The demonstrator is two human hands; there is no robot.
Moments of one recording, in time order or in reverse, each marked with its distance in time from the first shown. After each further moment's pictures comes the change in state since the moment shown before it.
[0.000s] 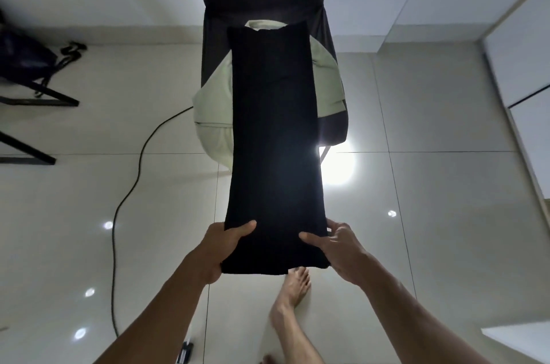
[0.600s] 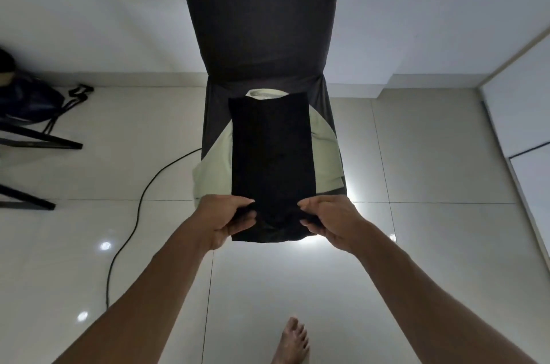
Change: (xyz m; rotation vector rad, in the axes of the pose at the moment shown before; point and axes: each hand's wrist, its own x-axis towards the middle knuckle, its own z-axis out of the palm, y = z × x) left_hand 0.014 0.242 0.014 -0.209 0.105 0.063; right_hand 0.062 -0.240 0.012 0.040 0.132 0.048
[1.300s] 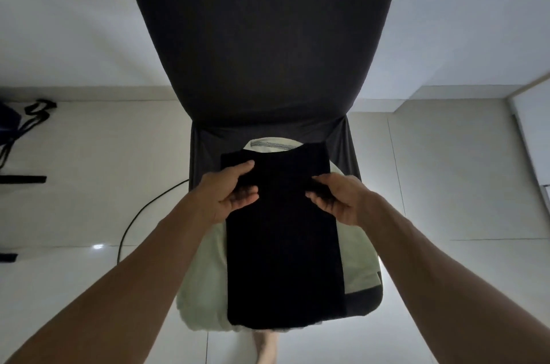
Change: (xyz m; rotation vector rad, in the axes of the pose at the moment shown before) left_hand 0.208 0.201 0.041 -0.042 -0.039 -0.089; right_hand 0.209 -0.190 0.033 0.112 0.041 0.204
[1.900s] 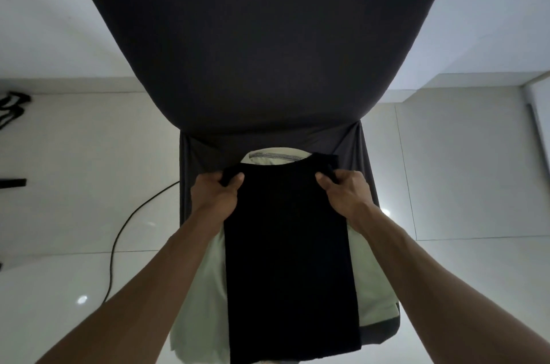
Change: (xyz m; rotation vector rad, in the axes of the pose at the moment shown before) left_hand 0.084 0.002 -0.008 0.552 0.353 0.417; right_hand 0.073 -0.013 0.008 -0.567 0.286 -0.325
